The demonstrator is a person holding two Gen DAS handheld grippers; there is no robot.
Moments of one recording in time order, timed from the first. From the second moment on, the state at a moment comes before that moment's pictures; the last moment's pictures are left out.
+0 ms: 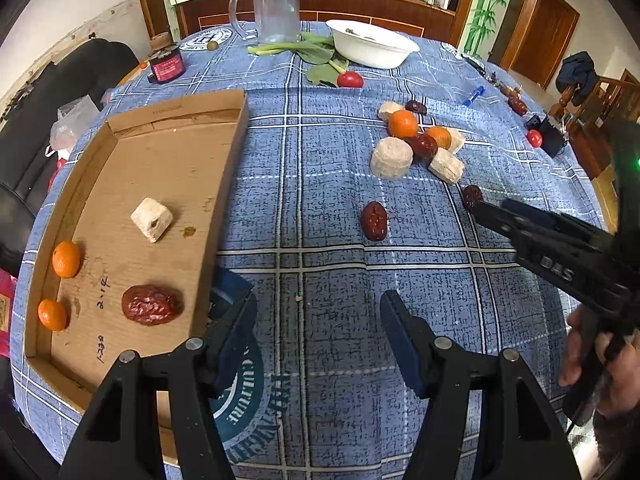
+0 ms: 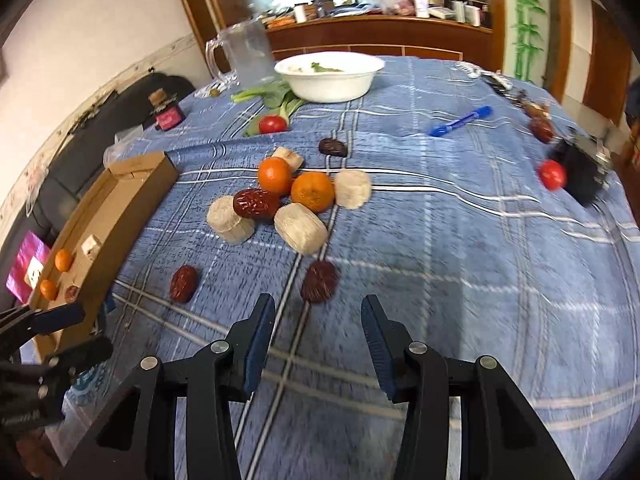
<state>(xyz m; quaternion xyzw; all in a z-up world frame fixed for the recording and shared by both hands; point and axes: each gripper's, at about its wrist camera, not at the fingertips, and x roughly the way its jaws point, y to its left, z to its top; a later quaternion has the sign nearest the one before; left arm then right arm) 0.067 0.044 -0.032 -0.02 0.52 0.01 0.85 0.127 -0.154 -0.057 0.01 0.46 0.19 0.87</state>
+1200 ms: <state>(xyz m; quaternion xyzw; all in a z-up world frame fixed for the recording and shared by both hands) 0.090 0.020 -0.041 -0.06 0.53 -0.06 0.85 0.081 -0.206 -0.050 0.02 0.45 0.16 0.88</state>
